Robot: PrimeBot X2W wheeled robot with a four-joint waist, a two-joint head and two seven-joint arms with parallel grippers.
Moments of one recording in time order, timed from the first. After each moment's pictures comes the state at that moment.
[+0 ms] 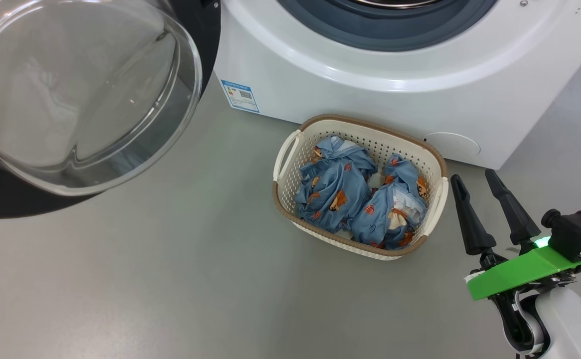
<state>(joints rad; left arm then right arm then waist) -0.85 0.52 -0.12 1.05 -0.37 -0.02 -0.13 -0.24 -0.25 0.22 0.23 0.55 0.12 -0.25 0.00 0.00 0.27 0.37</state>
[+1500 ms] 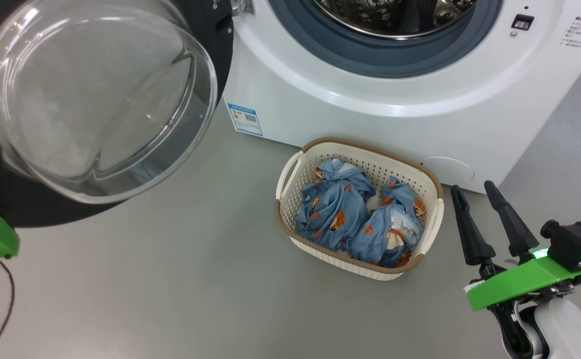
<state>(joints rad) -0.73 0.49 -0.17 0.92 -0.42 -0.10 -0.25 -0.21 -0.24 0.21 0.23 0.56 0.12 -0.25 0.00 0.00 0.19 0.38</state>
